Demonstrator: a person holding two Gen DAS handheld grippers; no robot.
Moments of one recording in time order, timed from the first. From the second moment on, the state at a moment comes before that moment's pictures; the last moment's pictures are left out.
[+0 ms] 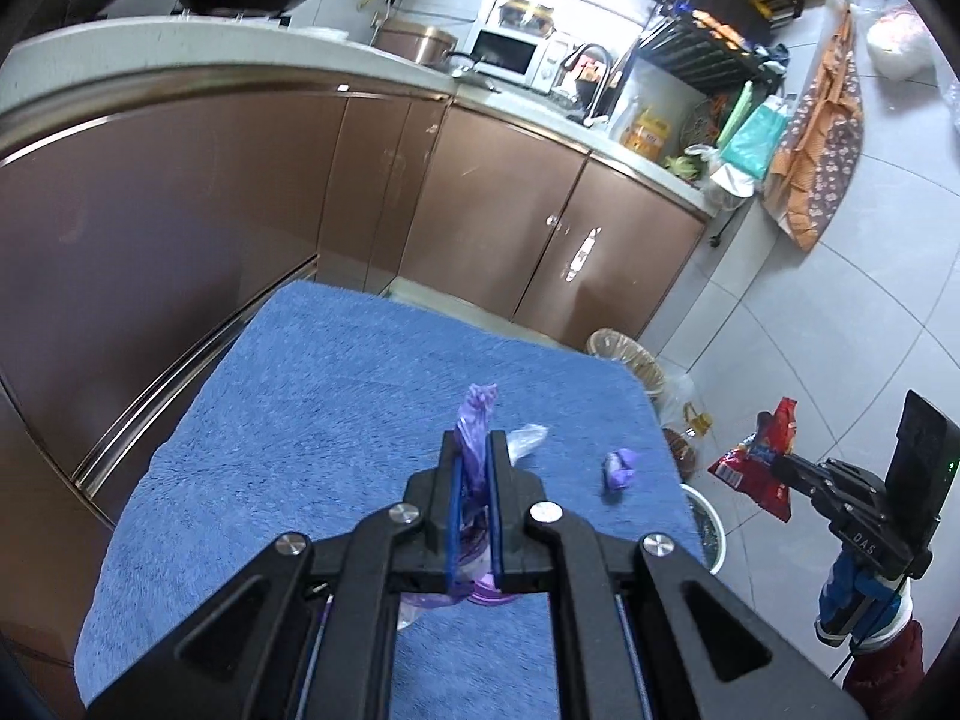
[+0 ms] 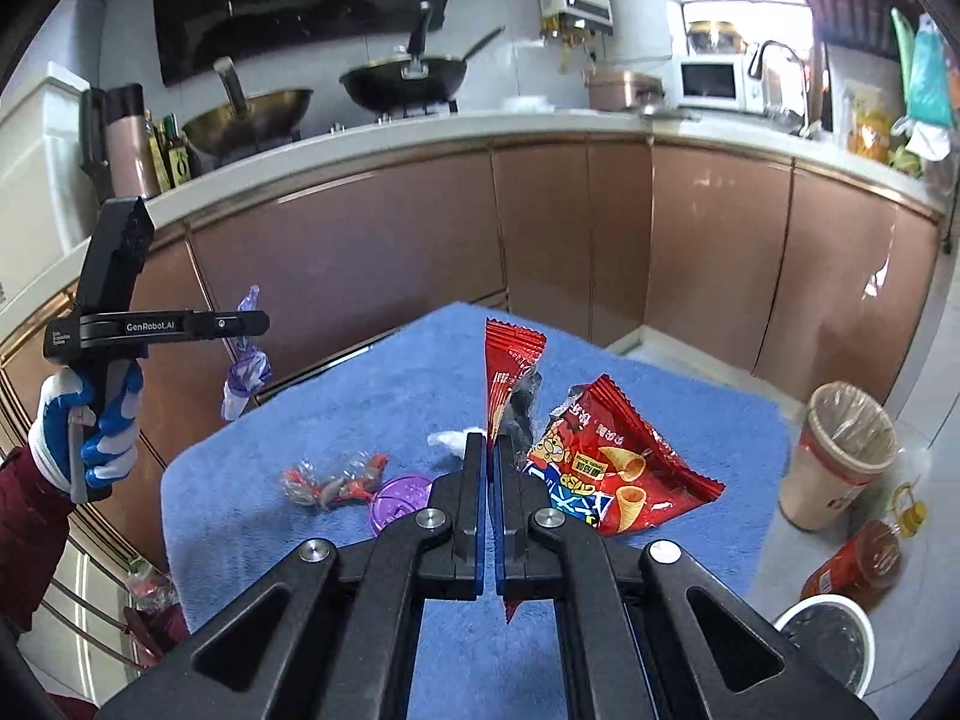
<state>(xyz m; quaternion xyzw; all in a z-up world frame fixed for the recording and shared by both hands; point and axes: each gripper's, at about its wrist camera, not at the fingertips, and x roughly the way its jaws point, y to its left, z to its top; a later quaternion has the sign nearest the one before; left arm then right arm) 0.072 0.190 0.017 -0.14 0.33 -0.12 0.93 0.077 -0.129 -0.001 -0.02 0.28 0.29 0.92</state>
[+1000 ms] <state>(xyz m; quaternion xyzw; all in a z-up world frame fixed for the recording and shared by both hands) 0.185 -0.237 -0.045 -0.06 0.45 -0.36 0.81 0.092 -0.411 -0.136 0.12 0.36 0.07 0.92</state>
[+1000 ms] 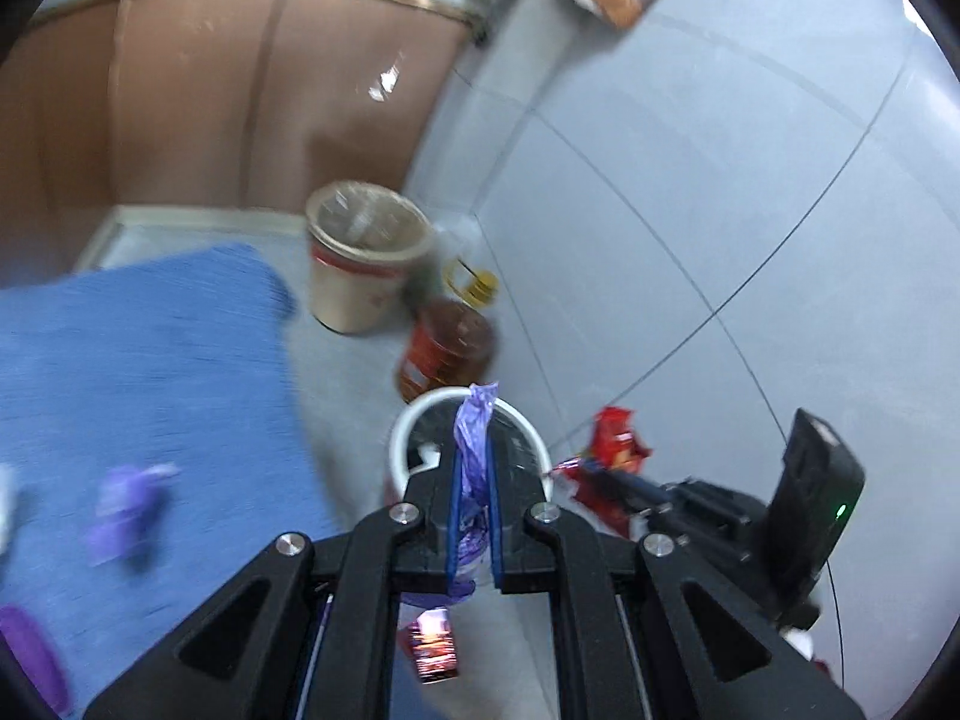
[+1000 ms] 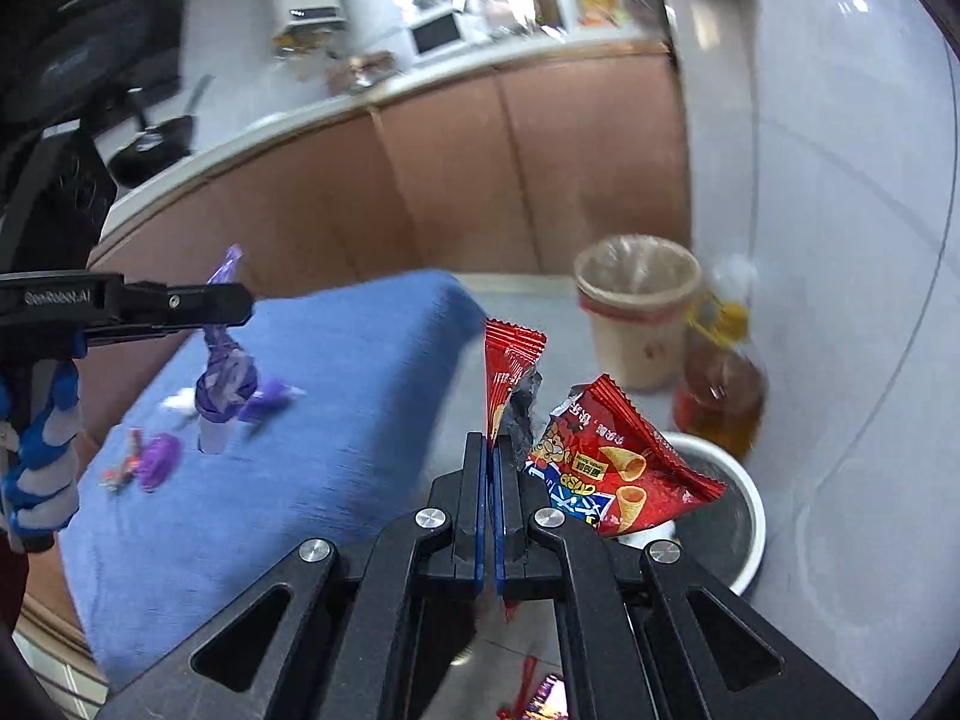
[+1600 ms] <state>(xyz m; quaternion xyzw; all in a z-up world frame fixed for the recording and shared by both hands) 0.277 -0.408 -0.188 -0.06 0.56 -0.37 0.74 0.162 -0.491 -0.285 0.18 0.45 0.01 0.87</state>
